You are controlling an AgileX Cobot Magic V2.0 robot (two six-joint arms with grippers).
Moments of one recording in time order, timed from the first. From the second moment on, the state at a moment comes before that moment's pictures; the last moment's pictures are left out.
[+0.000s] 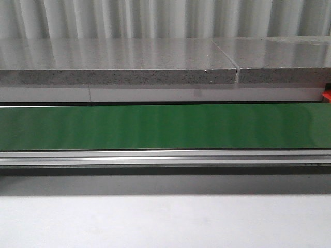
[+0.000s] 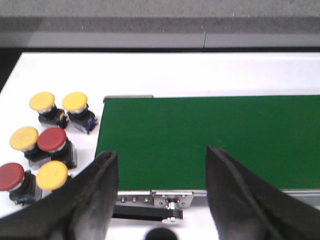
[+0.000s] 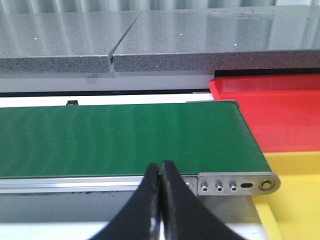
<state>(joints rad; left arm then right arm) -0.07 0.75 -0.78 0.09 0.71 -0.07 -0.02 -0.01 0.03 -0.02 0.15 0.06</state>
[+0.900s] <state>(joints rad) 0.38 1.39 -1.13 -0.11 1.10 -0.14 -0.02 -0.01 0.03 -0.02 0.15 0.06</state>
